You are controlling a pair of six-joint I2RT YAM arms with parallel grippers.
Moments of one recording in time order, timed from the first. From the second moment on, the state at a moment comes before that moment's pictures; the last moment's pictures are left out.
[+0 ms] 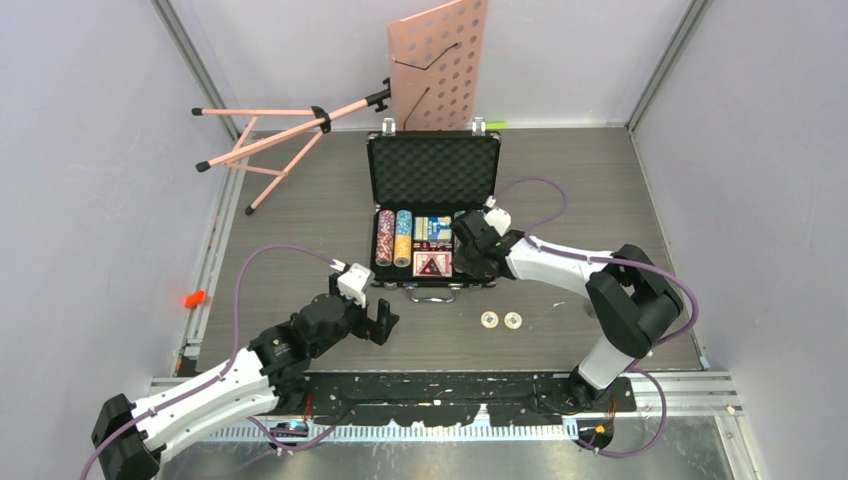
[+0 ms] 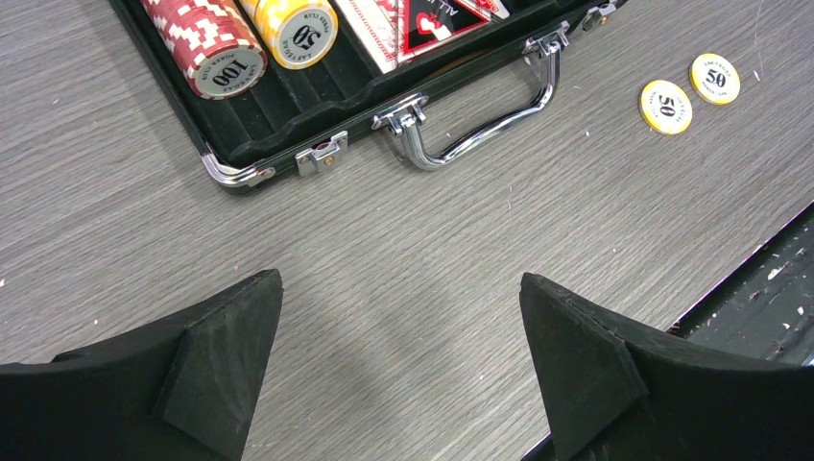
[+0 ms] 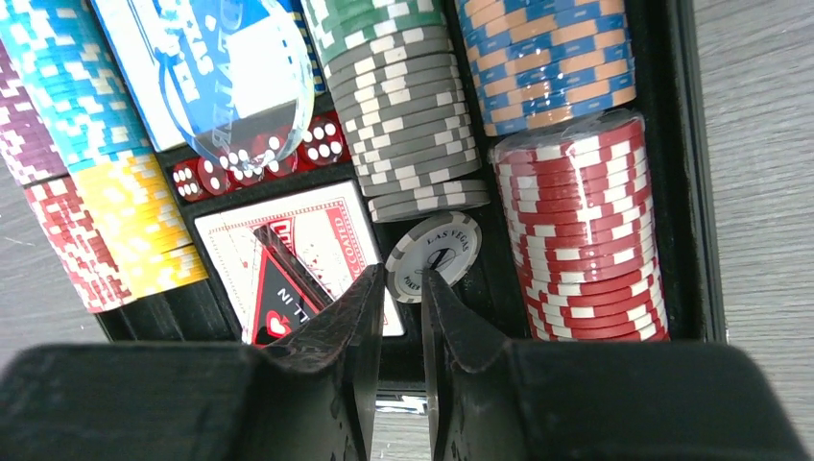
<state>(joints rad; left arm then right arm) -0.92 0.55 0.26 -0.15 -0.22 -0.31 0.73 1.64 0.95 -0.29 0.26 1.08</state>
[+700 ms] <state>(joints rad) -0.92 0.55 0.26 -0.15 -0.22 -0.31 0.73 1.57 0.91 -0.29 0.41 1.17</state>
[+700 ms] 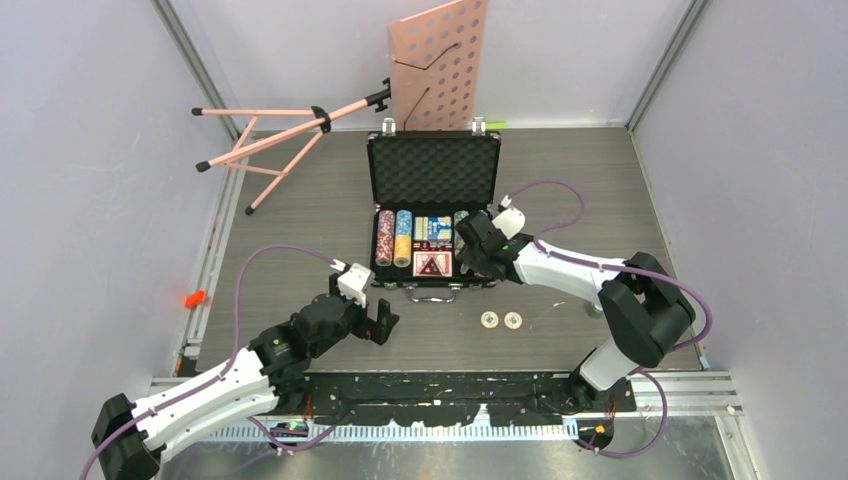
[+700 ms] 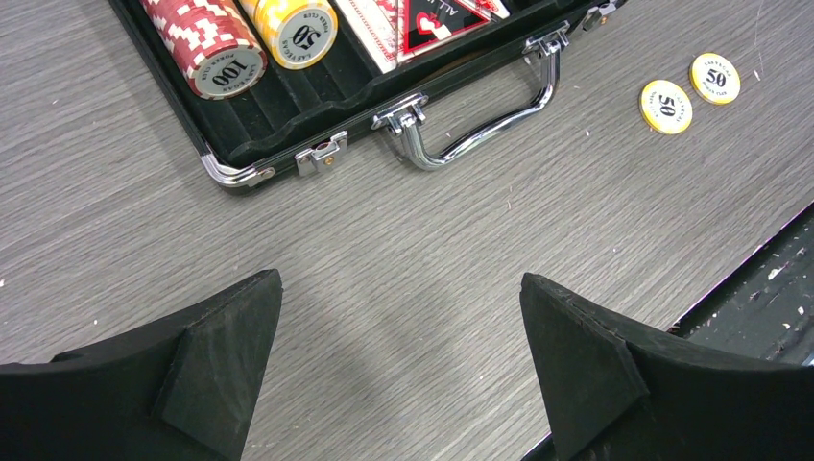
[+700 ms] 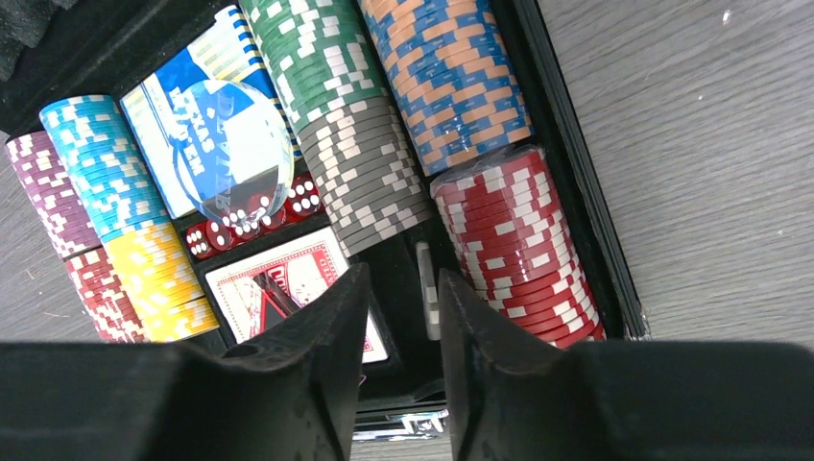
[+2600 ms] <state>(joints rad) -0.92 0.56 0.26 -0.15 -0.21 -0.31 0.73 1.67 1.11 -0.57 0.21 0.84</state>
